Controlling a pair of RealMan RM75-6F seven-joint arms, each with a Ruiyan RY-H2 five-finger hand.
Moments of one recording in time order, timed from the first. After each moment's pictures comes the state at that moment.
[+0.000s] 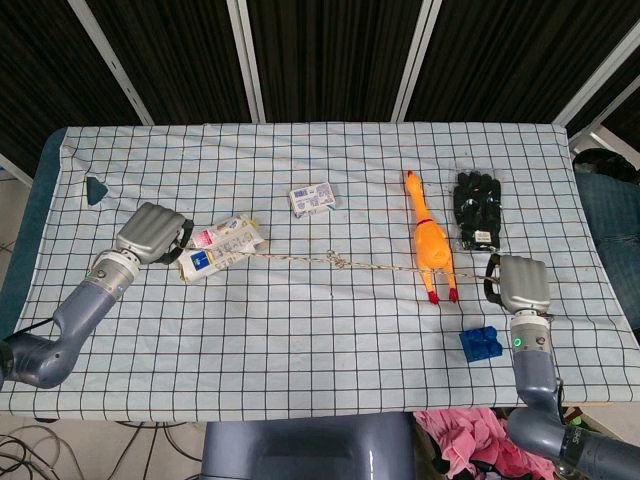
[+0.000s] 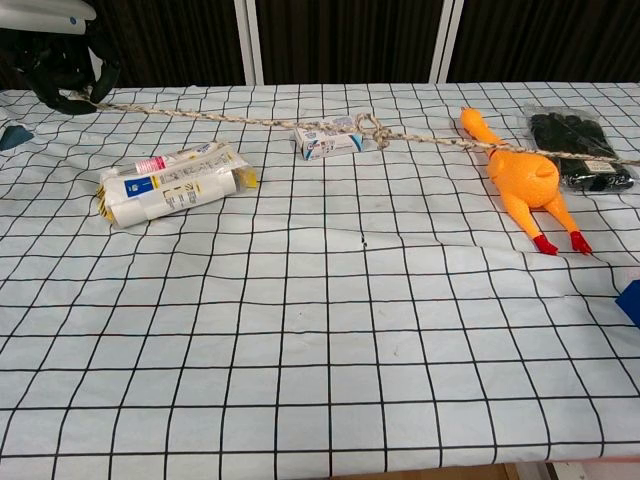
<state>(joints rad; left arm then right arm) -0.94 -1.10 -0.04 -1.56 1.00 0.78 0.26 0.52 -1.34 0.26 -1.60 -0.75 1.20 -0.57</state>
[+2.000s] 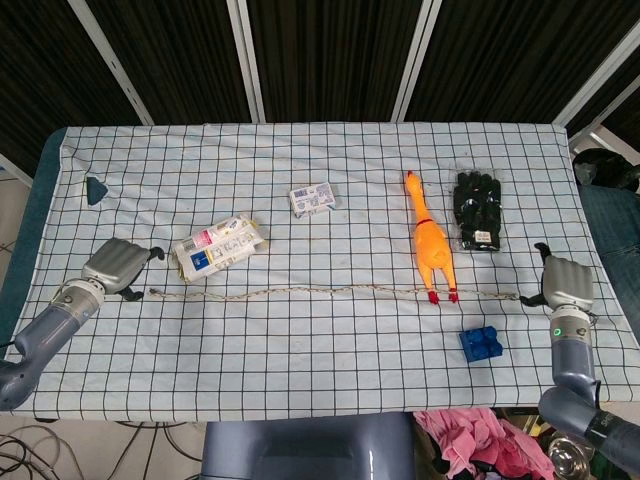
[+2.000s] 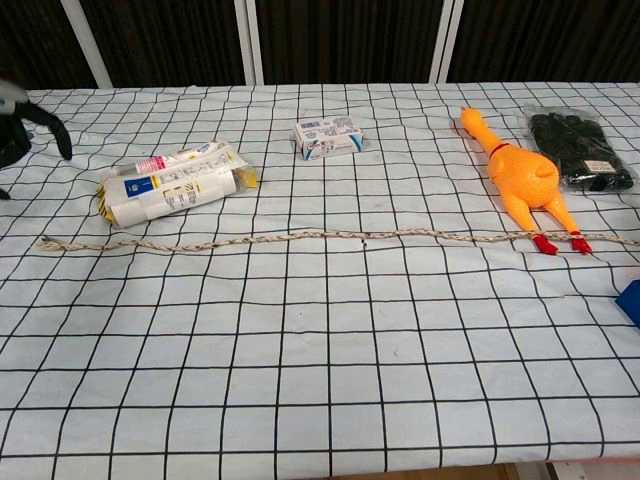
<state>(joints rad) -0.82 -1.04 0.01 -1.57 1.09 0.70 0.23 0.51 -1.26 0.27 -1.45 -0.63 1.03 -0.44</state>
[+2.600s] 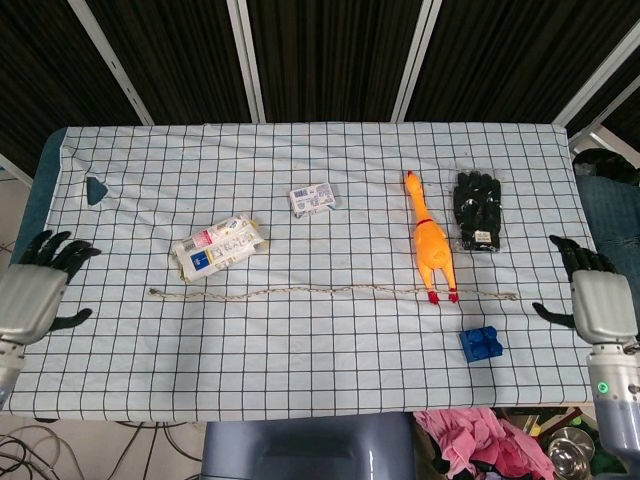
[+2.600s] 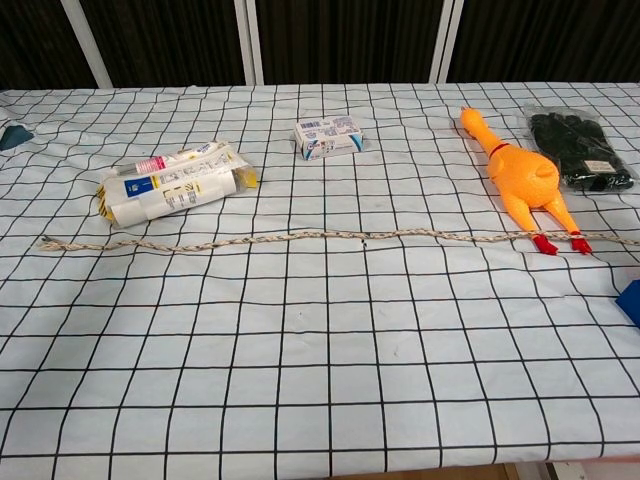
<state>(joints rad) -0.37 -0.84 0.07 -1.95 1.38 1.44 0.27 0.24 -1.06 0.16 -1.73 -1.29 1.42 -0.16</state>
